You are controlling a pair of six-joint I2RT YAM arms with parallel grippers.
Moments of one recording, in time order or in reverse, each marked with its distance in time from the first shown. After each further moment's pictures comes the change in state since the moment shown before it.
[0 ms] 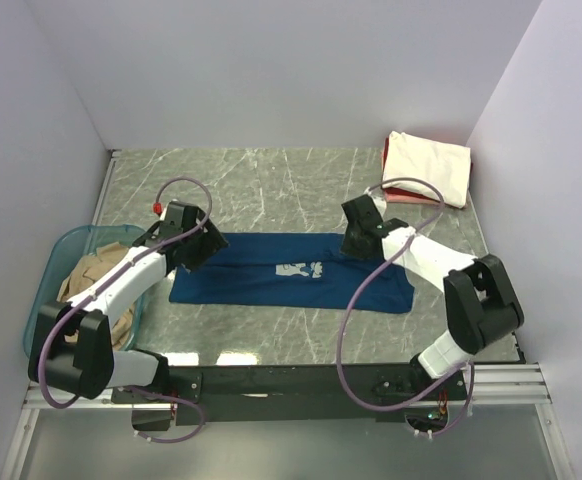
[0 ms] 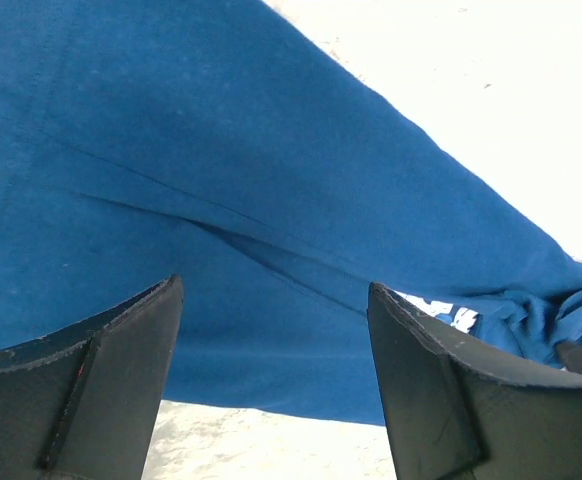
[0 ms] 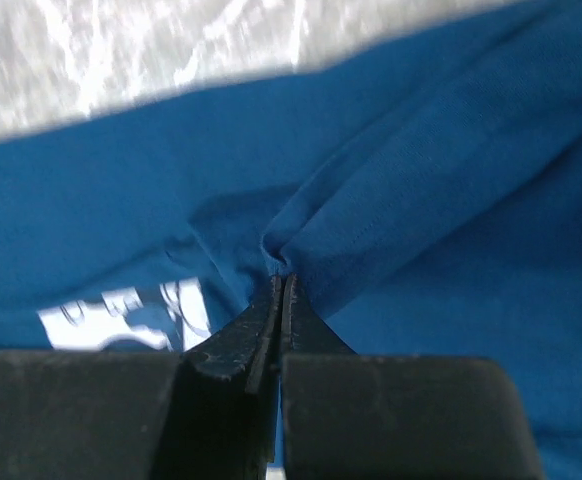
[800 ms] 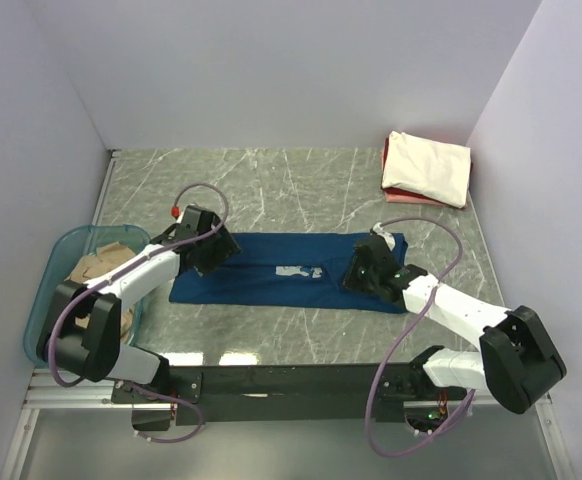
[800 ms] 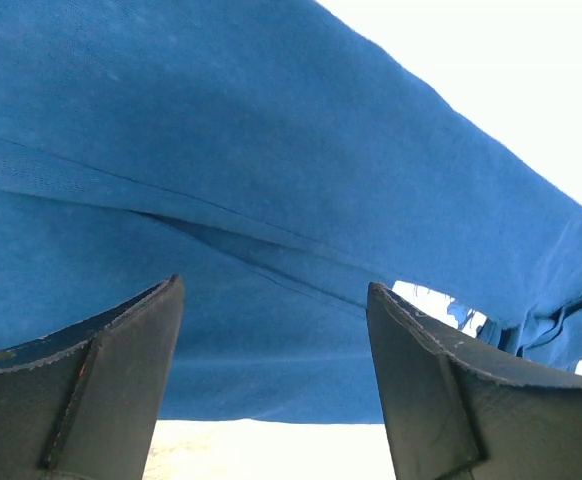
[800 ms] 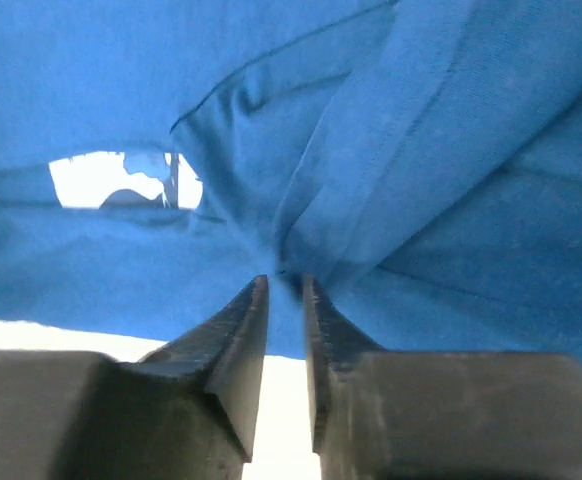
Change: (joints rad) left arm -0.080 0.090 -0.017 0.078 0.010 -0.012; right arm 0.104 -0.368 -0.419 0.162 -0.082 0.151
